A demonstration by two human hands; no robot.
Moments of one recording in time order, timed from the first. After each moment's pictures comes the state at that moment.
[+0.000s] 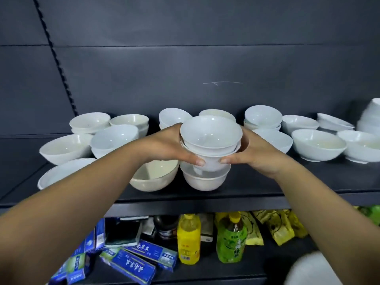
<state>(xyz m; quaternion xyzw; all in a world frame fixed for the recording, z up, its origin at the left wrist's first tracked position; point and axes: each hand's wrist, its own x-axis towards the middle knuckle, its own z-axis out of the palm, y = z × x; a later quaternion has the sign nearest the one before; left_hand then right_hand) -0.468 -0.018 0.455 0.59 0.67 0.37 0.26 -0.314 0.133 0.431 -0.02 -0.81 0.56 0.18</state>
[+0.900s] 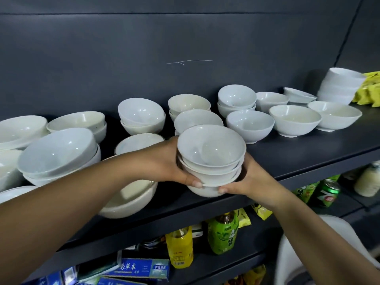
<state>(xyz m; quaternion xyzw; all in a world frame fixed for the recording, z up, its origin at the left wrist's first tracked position) -0.487 0.022 0.420 0.69 0.61 0.28 0.27 -0.304 0.125 0.355 -0.17 -0.77 0.55 0.27</state>
